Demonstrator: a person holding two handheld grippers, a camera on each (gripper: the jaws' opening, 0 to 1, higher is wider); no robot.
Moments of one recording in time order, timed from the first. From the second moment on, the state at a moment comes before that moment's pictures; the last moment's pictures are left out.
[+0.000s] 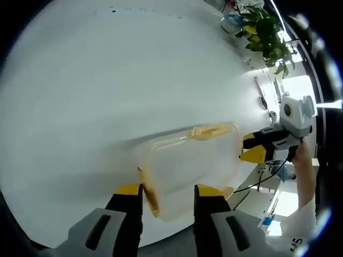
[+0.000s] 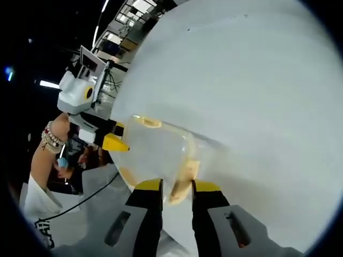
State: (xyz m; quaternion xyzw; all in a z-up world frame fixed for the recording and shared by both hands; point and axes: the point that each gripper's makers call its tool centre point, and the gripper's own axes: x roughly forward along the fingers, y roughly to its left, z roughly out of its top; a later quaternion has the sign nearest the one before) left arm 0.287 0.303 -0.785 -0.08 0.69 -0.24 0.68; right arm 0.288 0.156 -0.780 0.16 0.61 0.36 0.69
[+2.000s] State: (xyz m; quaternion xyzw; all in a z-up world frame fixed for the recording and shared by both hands) left arm 0.297 0.294 -0.786 -0.02 0.61 -0.30 0.73; right arm 0.288 0.153 -0.782 0.18 0.56 0.35 0.73
